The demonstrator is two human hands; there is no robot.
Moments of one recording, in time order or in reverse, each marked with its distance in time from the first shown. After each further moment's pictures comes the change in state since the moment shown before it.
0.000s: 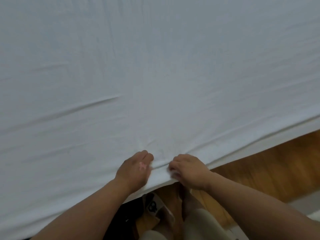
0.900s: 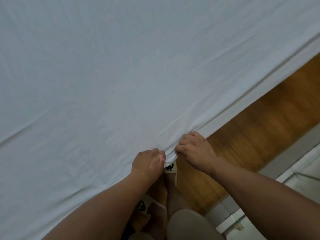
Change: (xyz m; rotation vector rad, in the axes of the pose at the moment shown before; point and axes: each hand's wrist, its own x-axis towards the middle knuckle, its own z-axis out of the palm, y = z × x) left_hand 0.149 0.201 0.048 0.454 -0.370 0.173; right_hand -0.108 0.181 0.001 -0.102 0.285 0.271
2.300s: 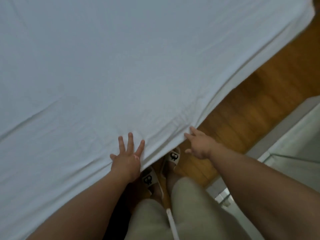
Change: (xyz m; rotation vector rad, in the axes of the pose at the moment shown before) left_hand -0.101 -0.029 0.034 -0.094 -0.250 -0.216; right_hand -0.073 -0.022 -0.021 0.186 -0.568 0.502
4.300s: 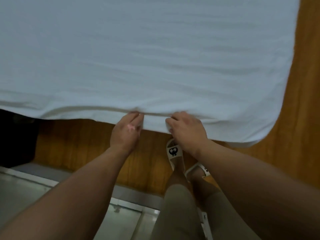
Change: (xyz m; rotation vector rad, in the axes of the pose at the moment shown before) left_hand 0.309 0.573 -0.347 -0.693 0.700 -0.689; right_hand 0.184 0.524 -0.400 -0.508 0.359 -0.966
